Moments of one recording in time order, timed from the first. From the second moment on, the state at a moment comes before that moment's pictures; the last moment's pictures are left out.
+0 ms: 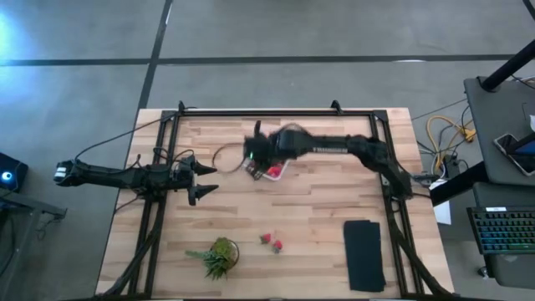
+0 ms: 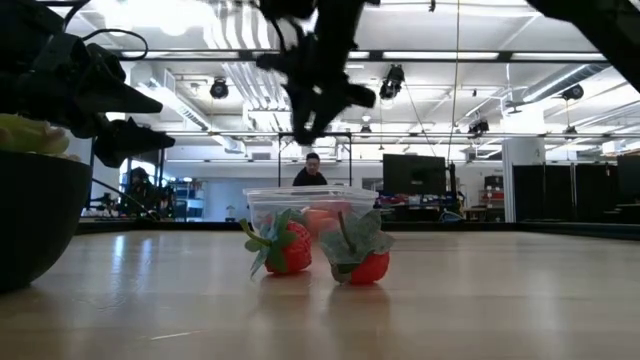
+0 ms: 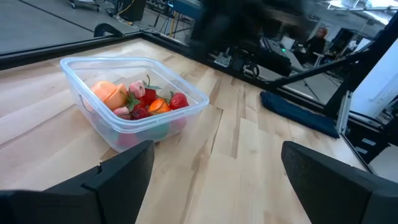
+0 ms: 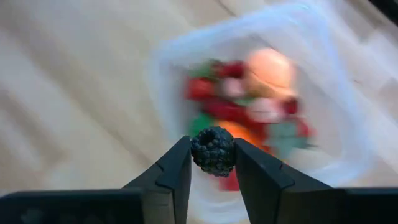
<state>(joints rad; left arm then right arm) -0.08 0.29 0.01 0.07 -0.24 -0.40 -0.03 2.18 2.11 -1.11 0.25 0.68</state>
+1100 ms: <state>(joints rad) -0.08 0.29 0.01 0.07 -0.24 -0.40 0.32 2.18 1.81 -0.87 0.08 0.17</state>
